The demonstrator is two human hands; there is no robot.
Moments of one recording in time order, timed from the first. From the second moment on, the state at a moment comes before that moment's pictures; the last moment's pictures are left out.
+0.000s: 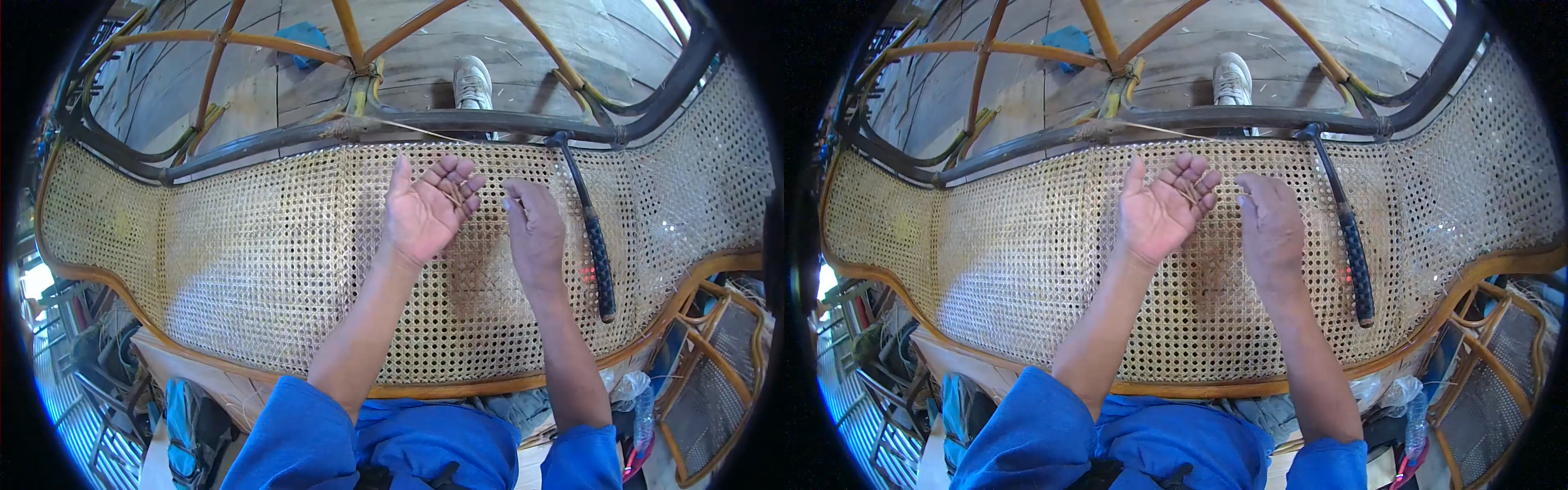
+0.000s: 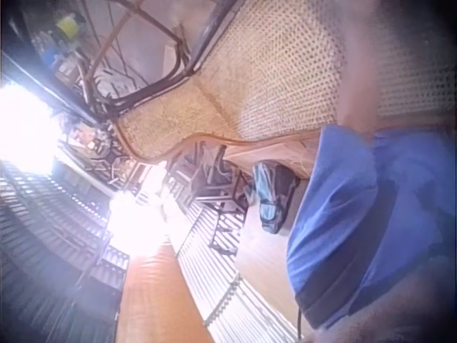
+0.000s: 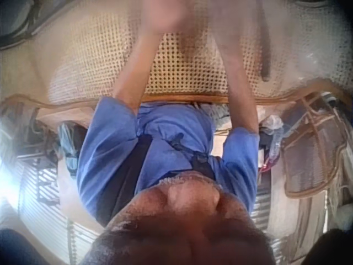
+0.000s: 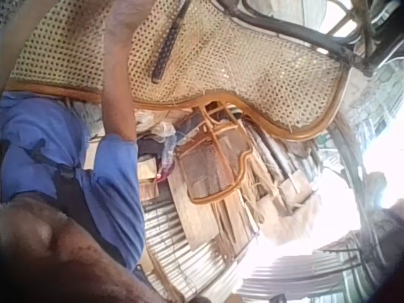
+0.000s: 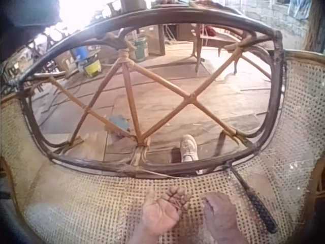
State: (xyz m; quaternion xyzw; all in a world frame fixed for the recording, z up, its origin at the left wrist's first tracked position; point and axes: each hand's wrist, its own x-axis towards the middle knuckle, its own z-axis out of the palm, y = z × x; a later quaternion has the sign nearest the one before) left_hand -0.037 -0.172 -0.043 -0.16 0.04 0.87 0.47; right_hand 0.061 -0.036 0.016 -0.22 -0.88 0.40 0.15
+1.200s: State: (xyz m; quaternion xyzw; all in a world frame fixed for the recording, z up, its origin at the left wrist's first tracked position) left_hand -0.016 -0.144 -0.017 -0.09 0.53 0.72 0.45; right_hand 0.042 -0.039 0.006 -0.37 -0.51 0.77 0.12
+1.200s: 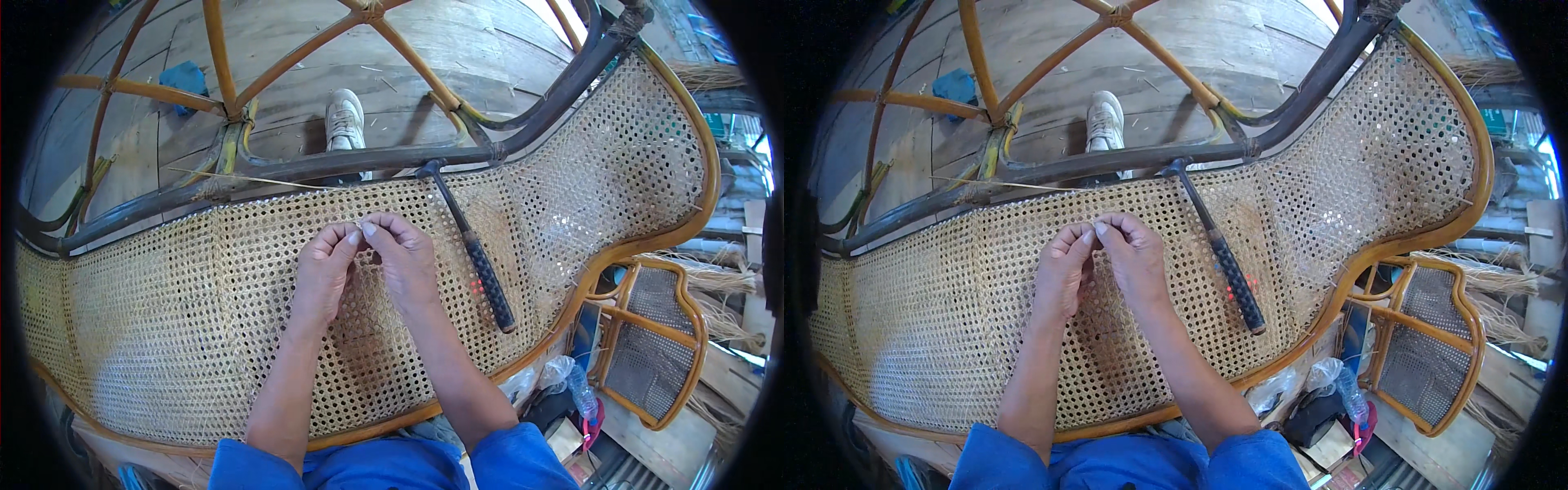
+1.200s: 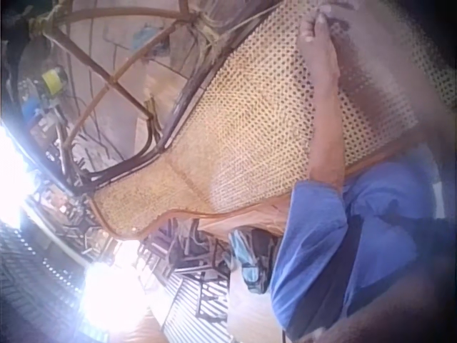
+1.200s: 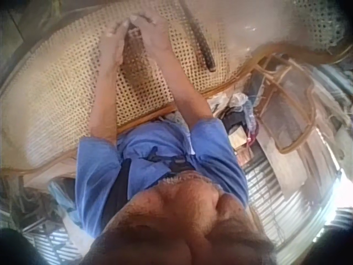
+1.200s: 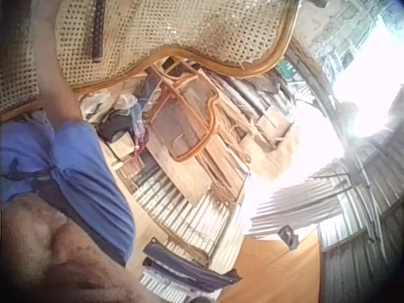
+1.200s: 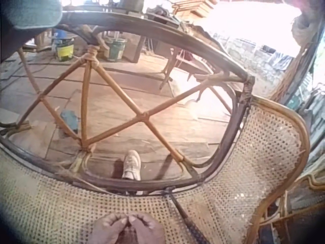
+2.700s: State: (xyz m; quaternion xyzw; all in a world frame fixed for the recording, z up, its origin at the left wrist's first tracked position) left_hand -0.078 -0.132 -0.043 -0.09 0.68 0.71 0.19; right_hand -0.020 0.025 -0.058 -0.28 -0.85 0.45 0.02
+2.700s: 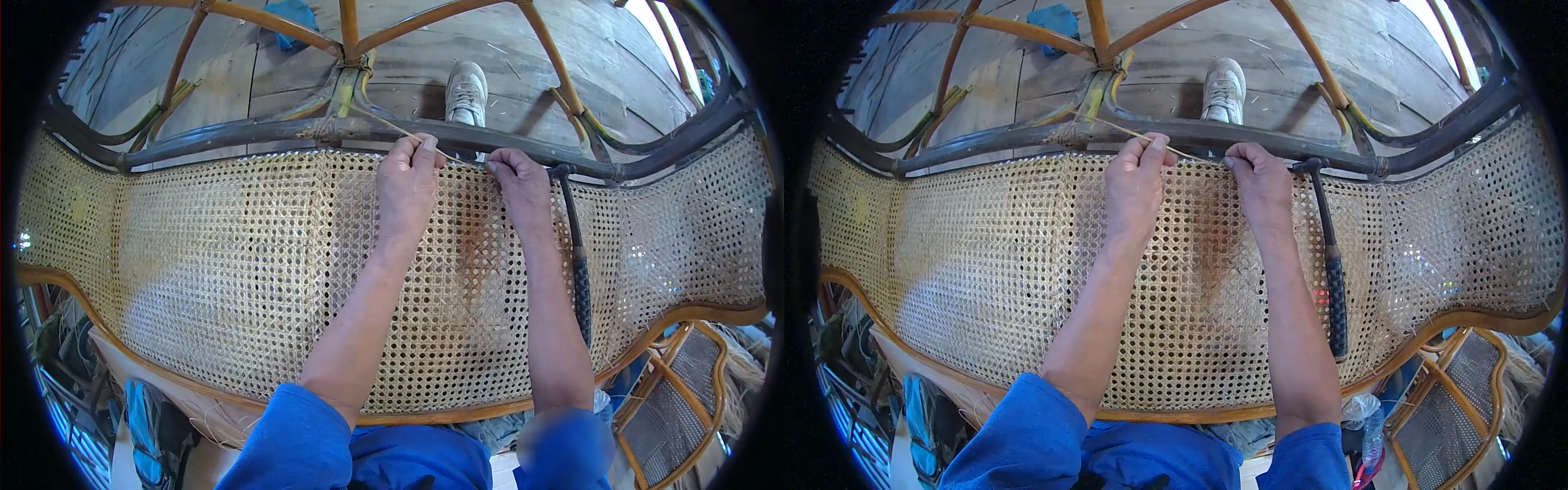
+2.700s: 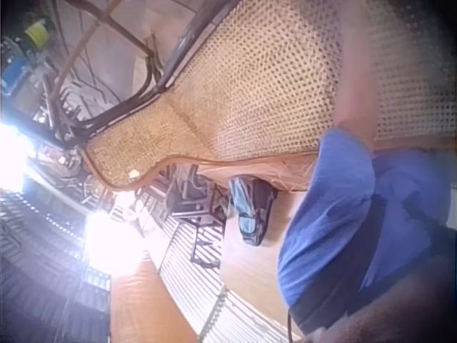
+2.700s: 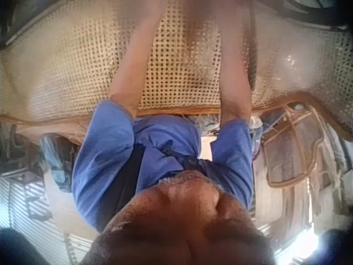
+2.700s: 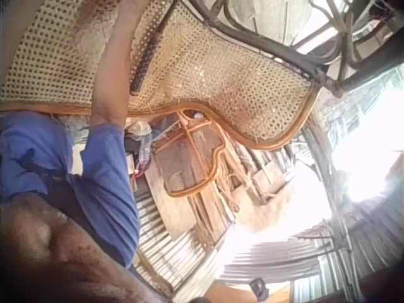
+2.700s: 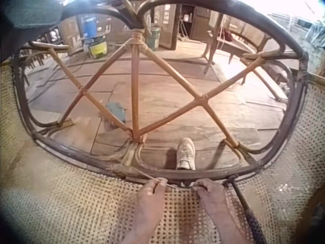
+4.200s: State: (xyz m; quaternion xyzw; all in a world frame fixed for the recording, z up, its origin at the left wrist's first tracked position) left_hand -0.059 -0.133 -0.037 0.00 0.68 0.72 0.16; right_hand -0.020 -0.010 -0.068 -0.21 -0.93 0.26 0.17
